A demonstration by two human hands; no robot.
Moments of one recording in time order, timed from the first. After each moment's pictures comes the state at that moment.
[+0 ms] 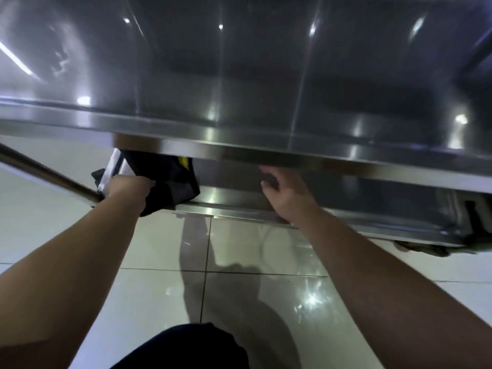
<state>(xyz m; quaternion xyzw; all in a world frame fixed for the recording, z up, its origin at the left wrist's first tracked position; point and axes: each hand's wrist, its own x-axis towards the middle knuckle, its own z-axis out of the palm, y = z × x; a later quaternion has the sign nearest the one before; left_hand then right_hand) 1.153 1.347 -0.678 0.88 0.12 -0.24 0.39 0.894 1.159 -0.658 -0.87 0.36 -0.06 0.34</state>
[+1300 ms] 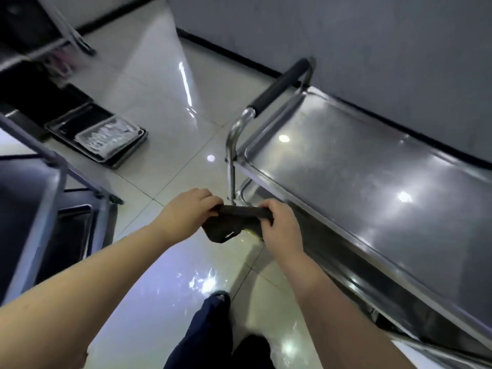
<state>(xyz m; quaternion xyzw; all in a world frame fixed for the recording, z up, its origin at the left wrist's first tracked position) 1.035 1.580 0.016 0.89 -0.44 -0.03 0.13 0.929 1.377 -0.010 -0.90 0.15 -0.06 0.42</state>
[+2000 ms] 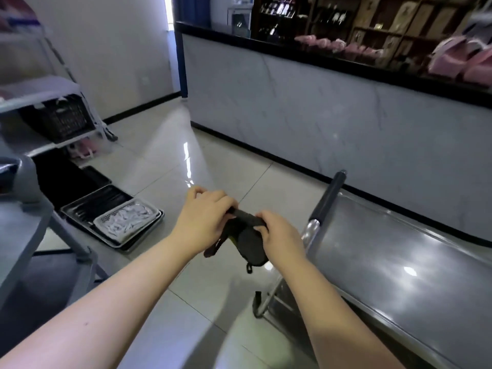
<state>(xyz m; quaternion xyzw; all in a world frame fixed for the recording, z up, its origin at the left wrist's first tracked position) 1.252 1.705 0.150 0.88 -0.40 0.19 0.17 1.169 1.527 0.118 -0.95 0.08 -0.12 0.27</state>
